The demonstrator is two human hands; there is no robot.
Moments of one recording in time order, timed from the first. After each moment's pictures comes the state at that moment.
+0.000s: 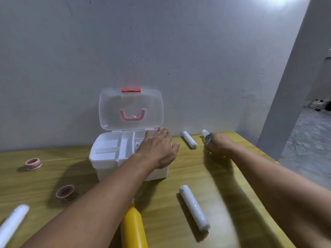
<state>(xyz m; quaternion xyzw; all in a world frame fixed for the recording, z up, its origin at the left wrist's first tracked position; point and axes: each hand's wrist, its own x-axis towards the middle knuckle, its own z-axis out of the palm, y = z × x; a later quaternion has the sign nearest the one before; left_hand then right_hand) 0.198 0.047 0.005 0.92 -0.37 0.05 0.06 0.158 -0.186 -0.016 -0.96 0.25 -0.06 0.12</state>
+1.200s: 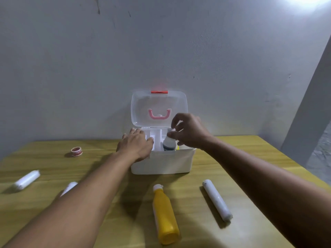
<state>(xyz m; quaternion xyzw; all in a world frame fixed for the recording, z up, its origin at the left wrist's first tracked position) 0.220 0.164 0.006 0.97 -0.18 0.05 0.13 0.159 -0.006 0.046 -0.91 0.01 -0.18 0.38</state>
